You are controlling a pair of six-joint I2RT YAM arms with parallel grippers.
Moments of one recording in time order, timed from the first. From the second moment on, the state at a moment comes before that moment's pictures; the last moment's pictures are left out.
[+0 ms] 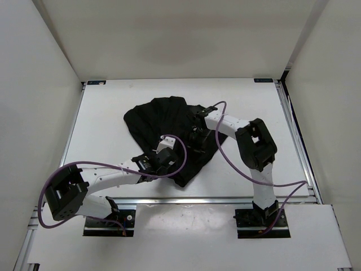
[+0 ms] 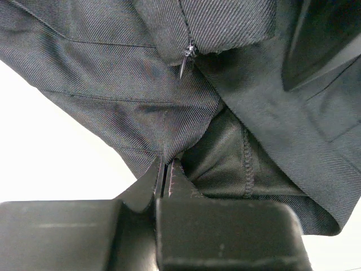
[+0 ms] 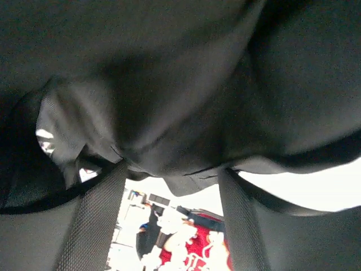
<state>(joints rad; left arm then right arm) -0.99 1.34 0.70 -0.34 -0.48 -0.53 0.65 2.06 1.52 -1.00 -0.45 0.77</state>
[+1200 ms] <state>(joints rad) -0.78 1.19 0.68 -0.37 -0.32 -0.57 0.31 1.33 0.87 -1.04 -0.26 0.74</state>
